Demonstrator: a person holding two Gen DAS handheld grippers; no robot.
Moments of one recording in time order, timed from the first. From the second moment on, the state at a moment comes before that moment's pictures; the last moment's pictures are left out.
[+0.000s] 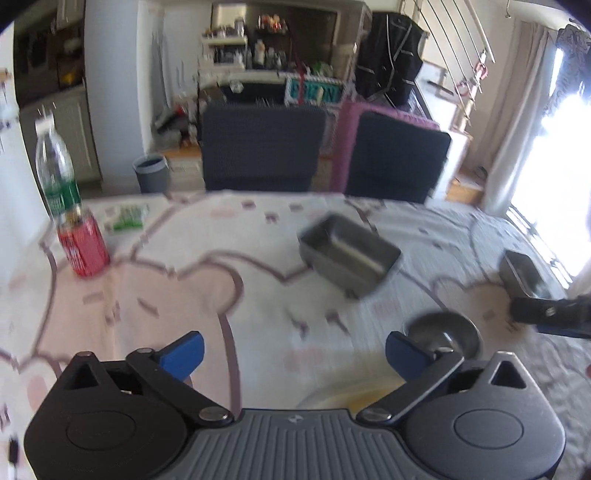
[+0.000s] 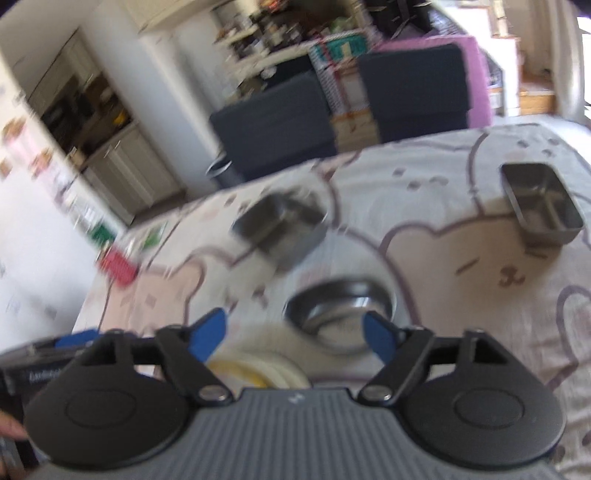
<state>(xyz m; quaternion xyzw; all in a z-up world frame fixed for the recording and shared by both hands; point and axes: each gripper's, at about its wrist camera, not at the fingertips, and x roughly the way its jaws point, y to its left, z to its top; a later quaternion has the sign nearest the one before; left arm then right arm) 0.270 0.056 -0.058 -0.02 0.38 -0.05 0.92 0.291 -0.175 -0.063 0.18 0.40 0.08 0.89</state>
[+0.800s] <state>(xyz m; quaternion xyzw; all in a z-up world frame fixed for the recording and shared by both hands) 0.443 0.025 -0.126 0.05 0.38 -0.02 0.92 0.436 -0.161 -0.133 0.23 0.42 -0.02 0.87</state>
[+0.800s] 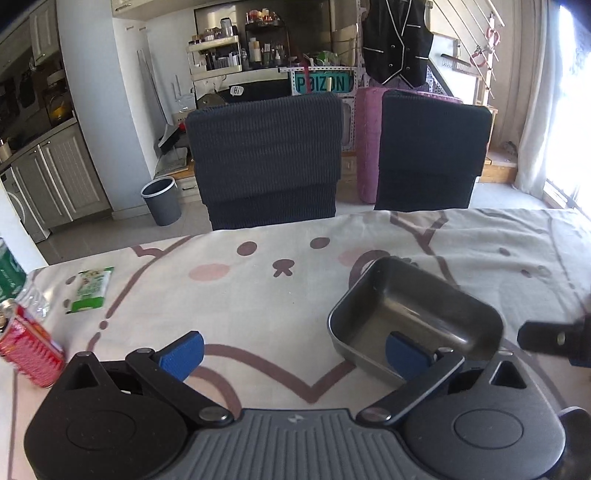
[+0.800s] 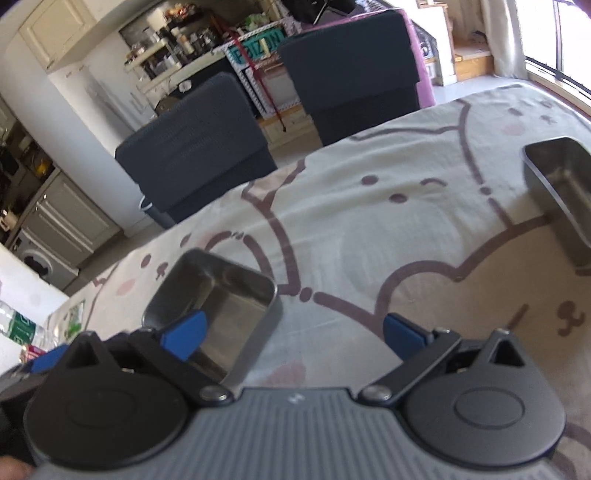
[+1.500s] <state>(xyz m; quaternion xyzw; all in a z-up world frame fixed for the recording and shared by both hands) 0.465 0.027 -0.157 0.04 0.40 -0.01 0.91 0.450 -0.202 -0.166 0.22 0.44 -0.07 0.87</state>
